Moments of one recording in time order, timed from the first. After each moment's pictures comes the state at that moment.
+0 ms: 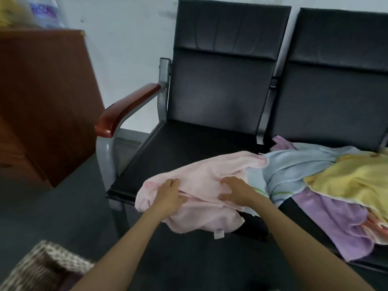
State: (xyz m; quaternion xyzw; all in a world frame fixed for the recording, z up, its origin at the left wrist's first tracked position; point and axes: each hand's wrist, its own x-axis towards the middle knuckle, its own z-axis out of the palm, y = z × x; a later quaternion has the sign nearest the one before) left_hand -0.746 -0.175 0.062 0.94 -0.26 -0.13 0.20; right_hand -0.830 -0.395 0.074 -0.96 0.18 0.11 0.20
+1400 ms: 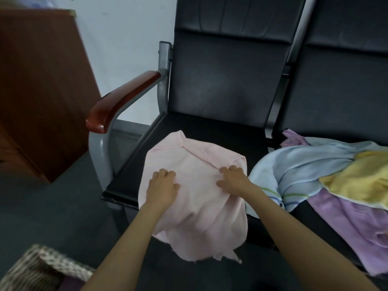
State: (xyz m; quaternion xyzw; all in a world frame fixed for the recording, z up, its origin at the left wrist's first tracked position) left_hand -0.699 -0.177 0.045 0.95 -0.25 -0.04 0.18; right_hand -0.772 -0.385 0.071 -0.96 0.21 0.13 0.12
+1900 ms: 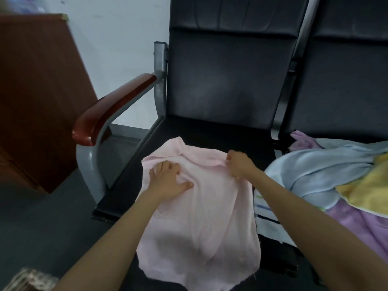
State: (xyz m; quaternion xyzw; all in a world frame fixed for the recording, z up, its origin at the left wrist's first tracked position) left_hand -0.636 -0.216 0.048 0.95 -0.28 -0.09 0.11; right_hand -0.704 -0.442 0.075 -0.94 0.27 0.01 0.20
